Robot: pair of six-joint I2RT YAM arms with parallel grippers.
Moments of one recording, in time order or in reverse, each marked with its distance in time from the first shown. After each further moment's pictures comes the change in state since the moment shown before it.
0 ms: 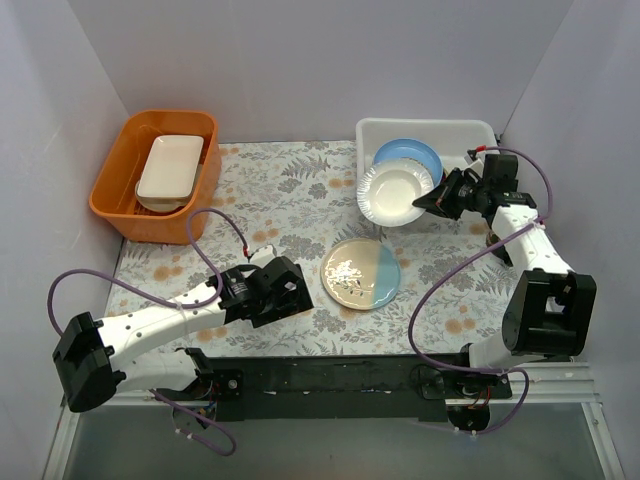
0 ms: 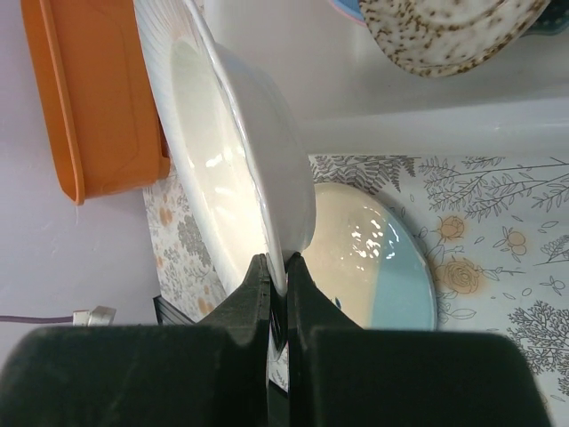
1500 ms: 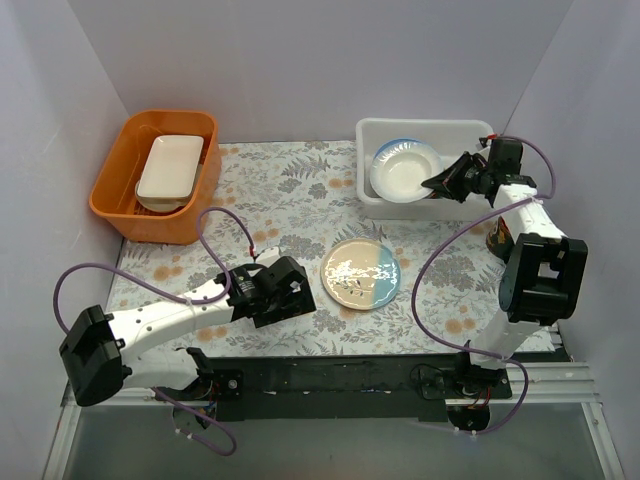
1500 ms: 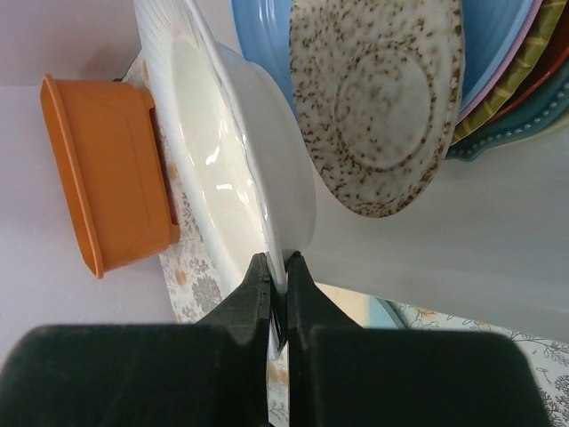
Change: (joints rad) left arm 0.000 0.060 0.005 0.021 0.019 0.034; right arm -0.065 0.222 0.172 0.069 0.034 0.085
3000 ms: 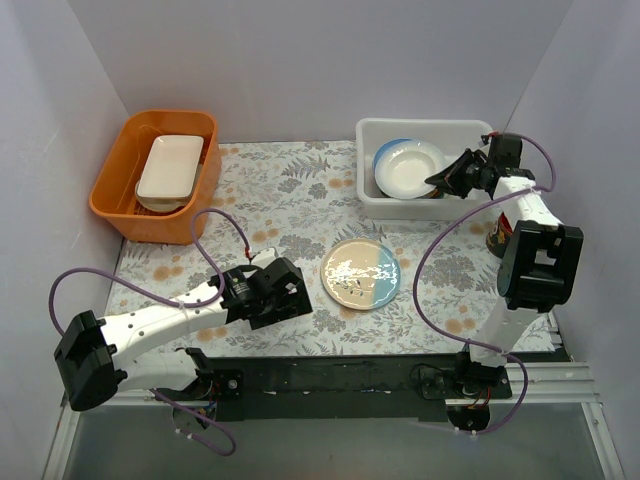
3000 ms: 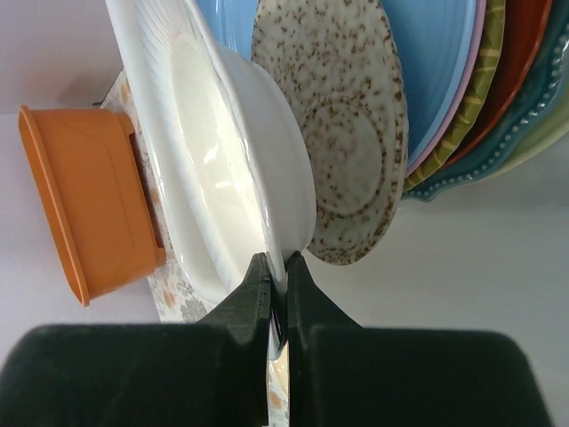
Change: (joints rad) left arm 0.000 -0.044 -0.008 -0.036 0.002 -0.008; right arm -0.019 0.100 0.082 -0.019 0.042 -0.017
